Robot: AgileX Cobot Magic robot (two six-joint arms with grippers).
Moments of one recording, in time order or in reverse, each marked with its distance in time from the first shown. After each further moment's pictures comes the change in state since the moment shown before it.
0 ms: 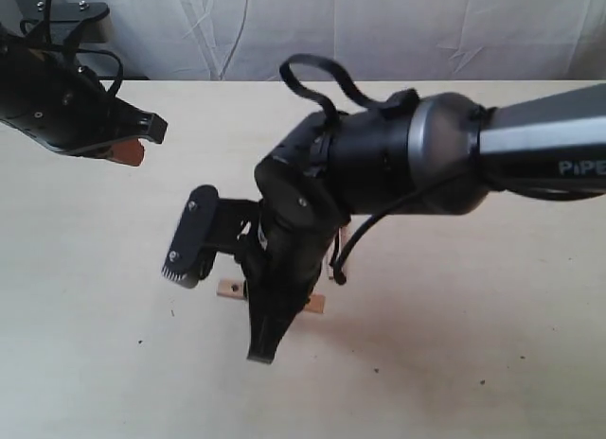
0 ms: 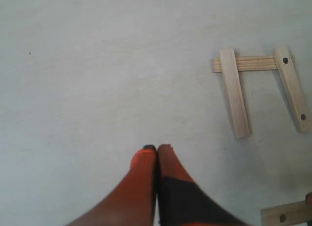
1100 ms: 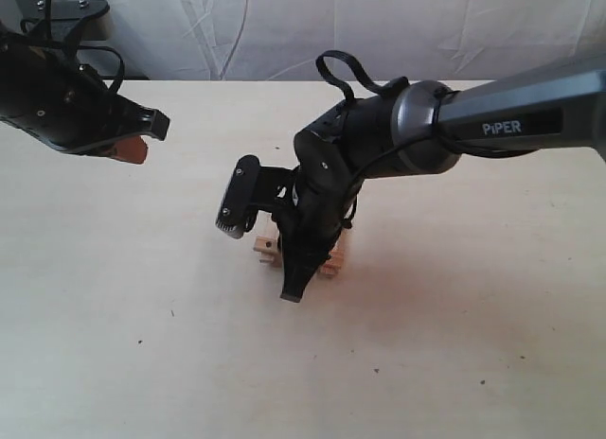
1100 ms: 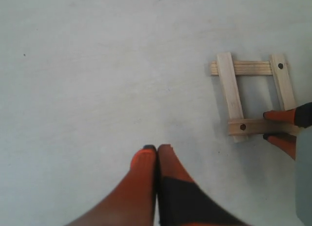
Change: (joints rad) left arm 0.000 0.000 0.000 -0.024 -0.008 0.002; right arm -0.184 0.178 -0.077 0.002 -0.126 -0.133
